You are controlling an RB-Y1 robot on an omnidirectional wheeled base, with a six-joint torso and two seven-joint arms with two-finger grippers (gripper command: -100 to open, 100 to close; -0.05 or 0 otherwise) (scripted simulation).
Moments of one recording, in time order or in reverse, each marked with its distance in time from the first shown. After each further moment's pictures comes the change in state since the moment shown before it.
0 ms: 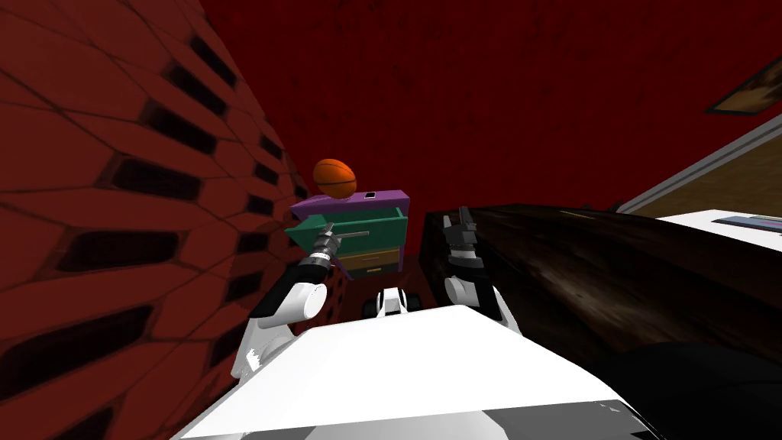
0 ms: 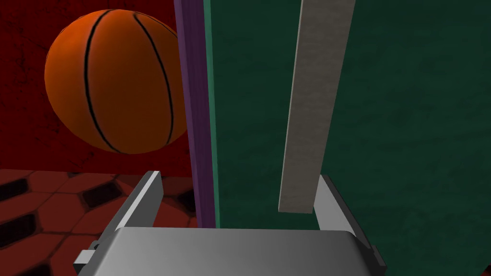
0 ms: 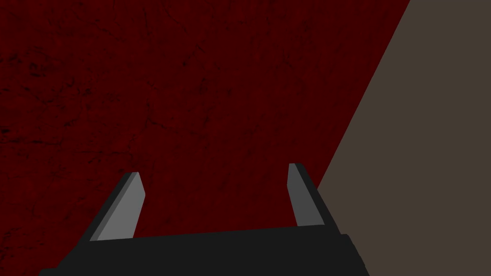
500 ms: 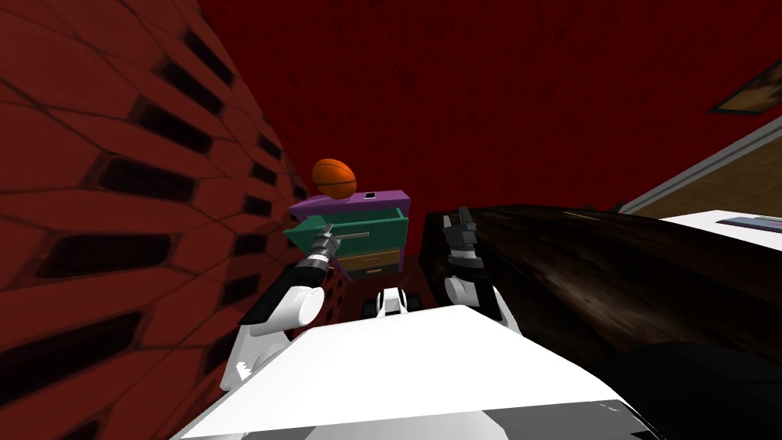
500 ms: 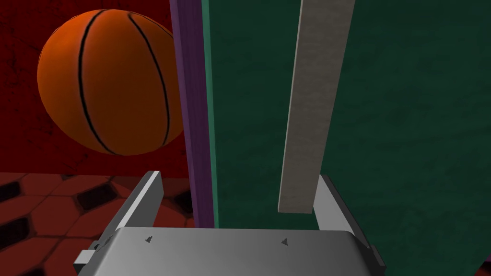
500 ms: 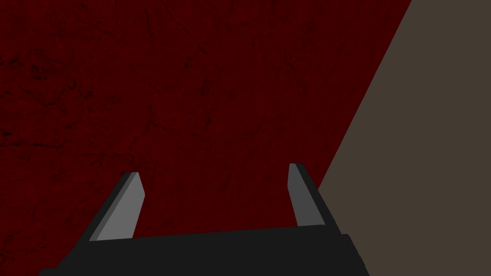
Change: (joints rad) left arm 0.030 -0.003 -0.004 -0.043 0.005 0.036 -0.002; right arm 0.000 0.000 0.000 0.000 0.000 0.000 0.000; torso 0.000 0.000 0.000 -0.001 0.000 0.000
